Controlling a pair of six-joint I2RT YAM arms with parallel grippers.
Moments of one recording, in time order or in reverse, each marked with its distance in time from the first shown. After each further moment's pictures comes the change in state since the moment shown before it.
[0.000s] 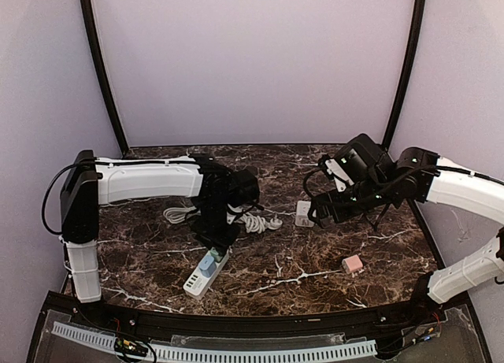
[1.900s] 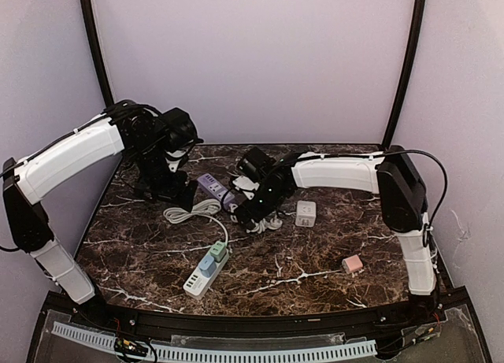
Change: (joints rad) left arm 0.217 -0.343 0.078 -0.222 -0.102 -0.044; right arm -0.007 0.909 0.607 0.155 -0.182 -0.376
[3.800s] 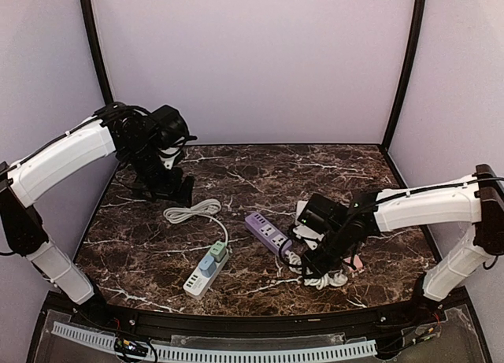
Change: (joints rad) left arm 0.048 -0.058 -0.065 0.079 0.046 0.021; right arm 0.121 -0.630 -0.816 -0.003 -0.105 0.304
